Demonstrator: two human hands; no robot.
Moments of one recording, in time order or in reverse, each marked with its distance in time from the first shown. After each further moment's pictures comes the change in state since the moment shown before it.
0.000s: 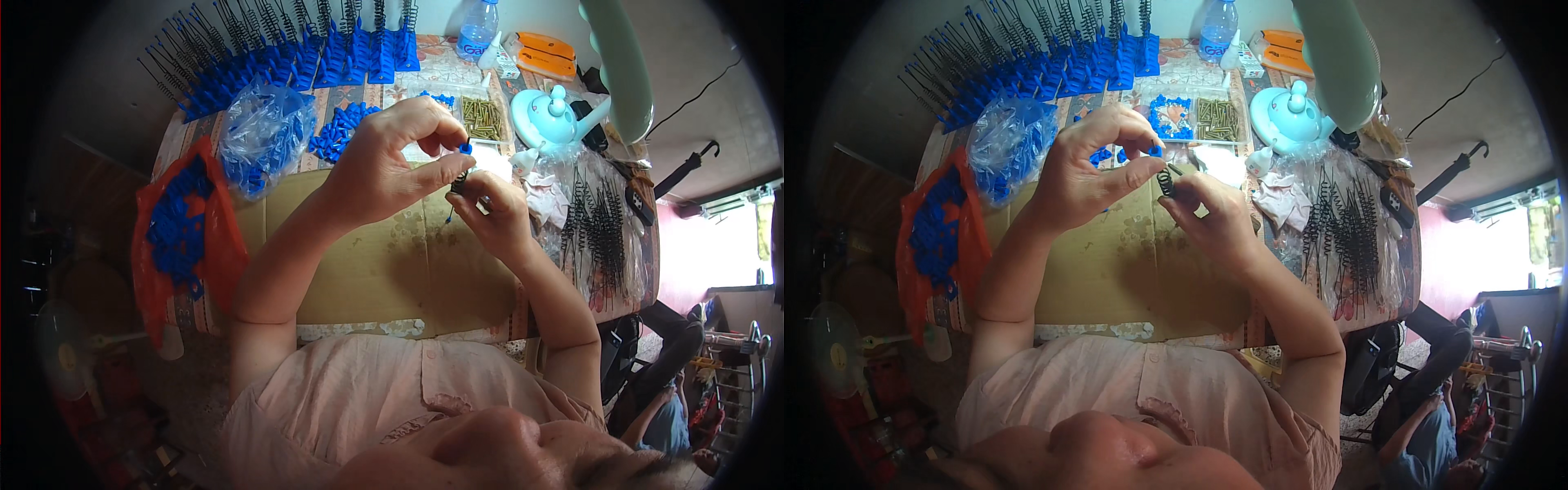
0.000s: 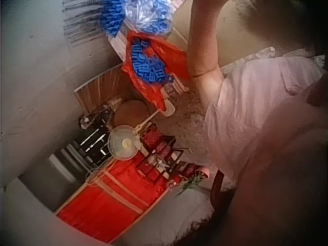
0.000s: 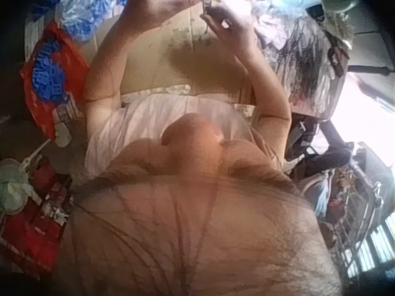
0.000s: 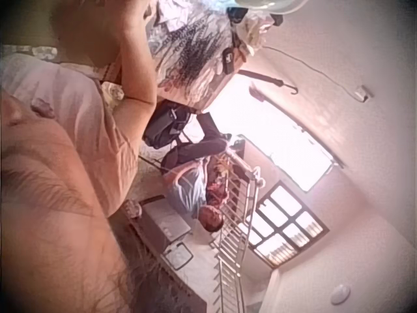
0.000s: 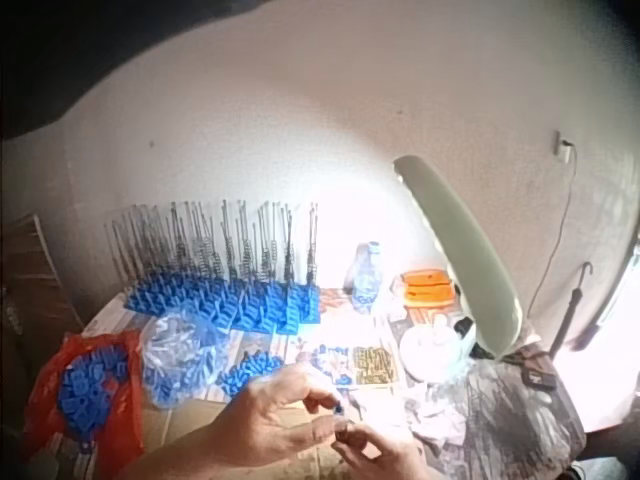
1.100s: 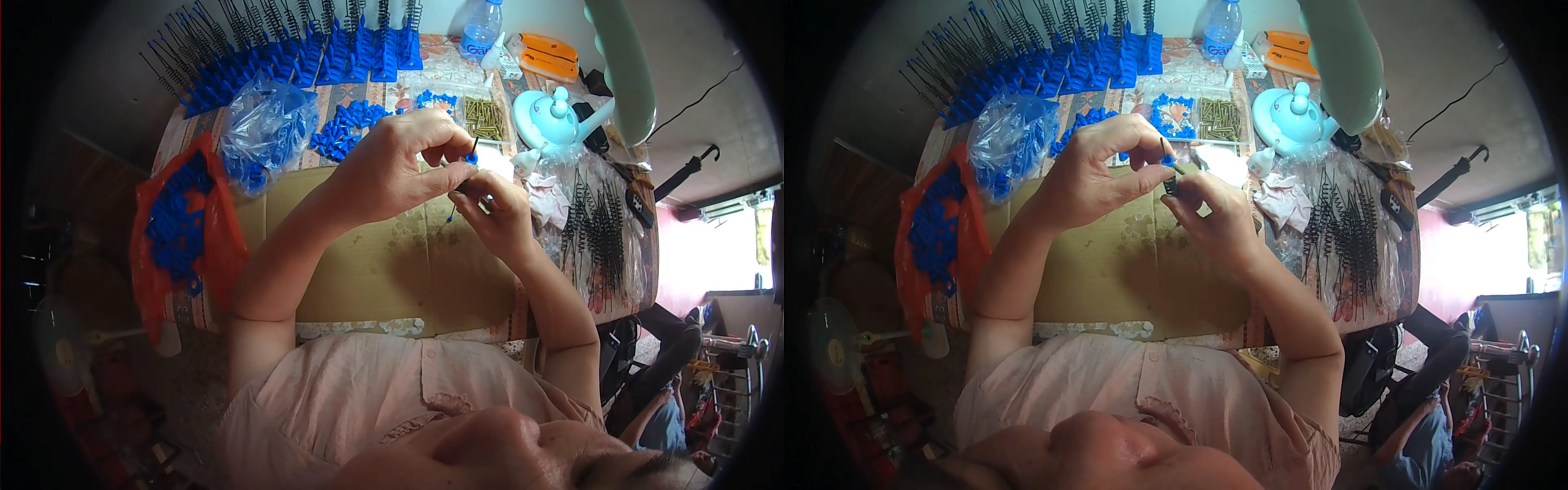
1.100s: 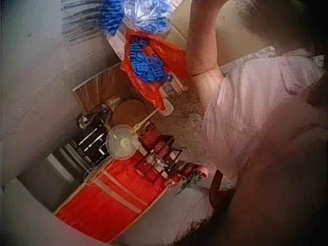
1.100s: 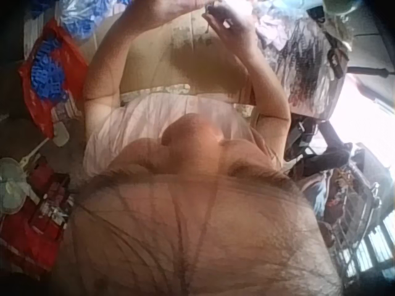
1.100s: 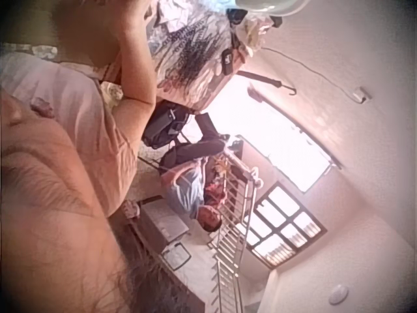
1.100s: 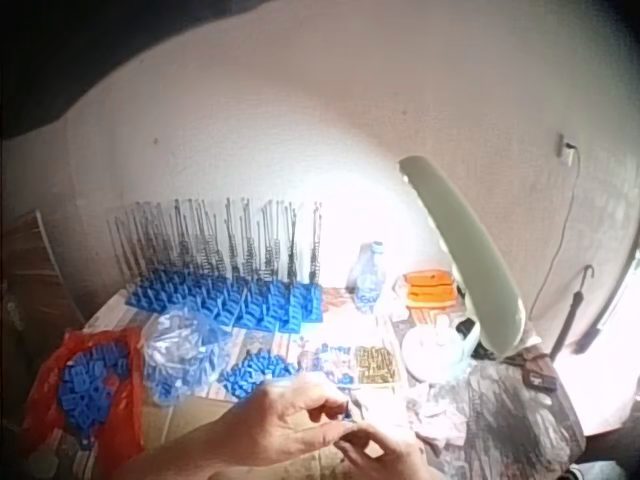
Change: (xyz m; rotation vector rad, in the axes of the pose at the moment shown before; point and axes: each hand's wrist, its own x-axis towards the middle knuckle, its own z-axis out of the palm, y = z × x) left_hand -0.003 -0.004 0.000 -0.023 -0.082 -0.030; right_hand -0.001 0.003 0.003 0.028 0.014 0.016
